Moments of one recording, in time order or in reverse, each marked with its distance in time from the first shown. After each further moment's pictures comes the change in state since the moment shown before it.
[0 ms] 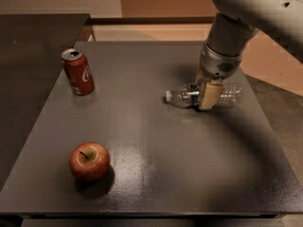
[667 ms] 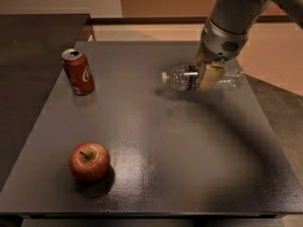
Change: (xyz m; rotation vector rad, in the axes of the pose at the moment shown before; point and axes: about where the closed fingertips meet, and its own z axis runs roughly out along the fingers) arm -0.021 -0.004 -0.050 0.044 -0.058 -0.016
